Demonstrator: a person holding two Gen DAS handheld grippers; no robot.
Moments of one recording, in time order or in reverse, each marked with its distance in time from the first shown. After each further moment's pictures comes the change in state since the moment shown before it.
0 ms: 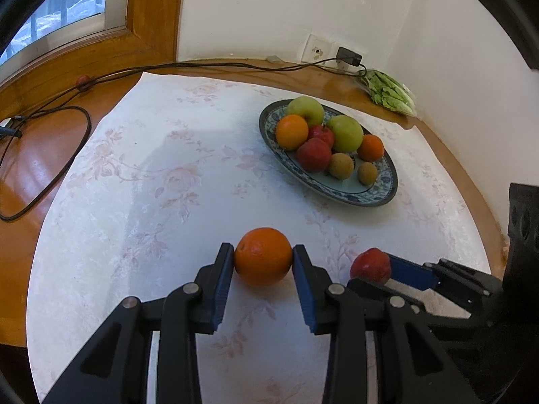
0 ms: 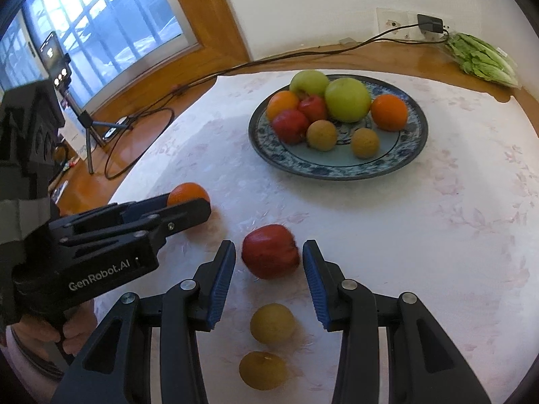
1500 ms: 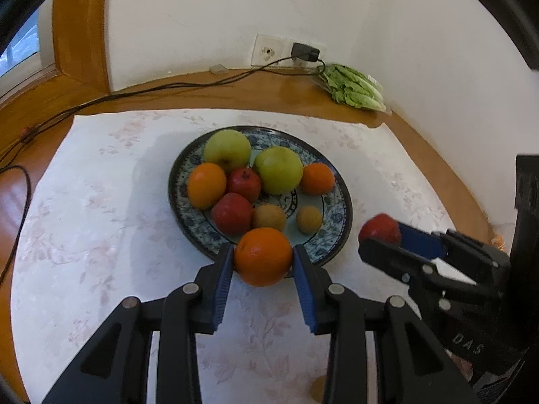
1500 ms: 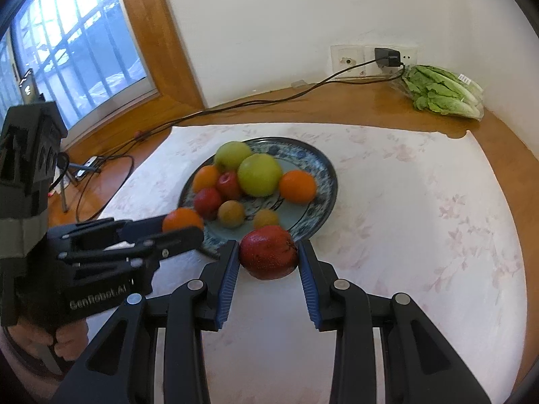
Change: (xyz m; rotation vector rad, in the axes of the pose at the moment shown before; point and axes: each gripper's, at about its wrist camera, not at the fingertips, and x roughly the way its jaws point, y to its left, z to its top) left arm 0.033 -0.061 0.056 0.120 0.021 -0.084; right arm -0.036 -0.063 0.045 0.021 -0.123 -0.121
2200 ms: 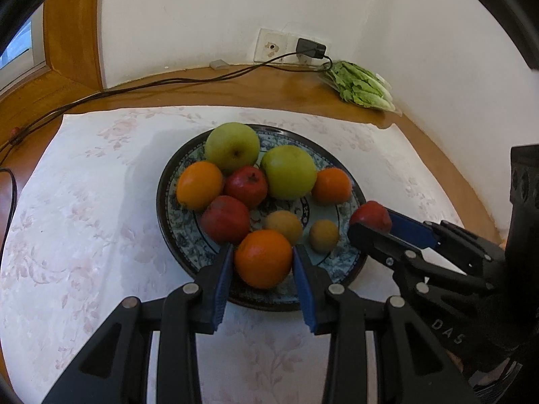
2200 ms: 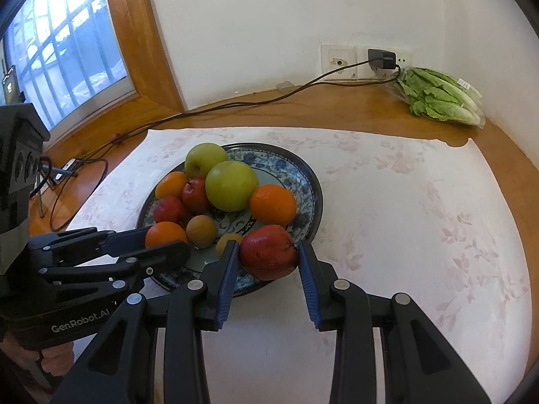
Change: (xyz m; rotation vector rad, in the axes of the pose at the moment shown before) left arm 0.025 0.005 0.009 -0.009 -0.004 0.002; right arm 0.036 -0.012 0.011 -0.019 -0.023 -0.056
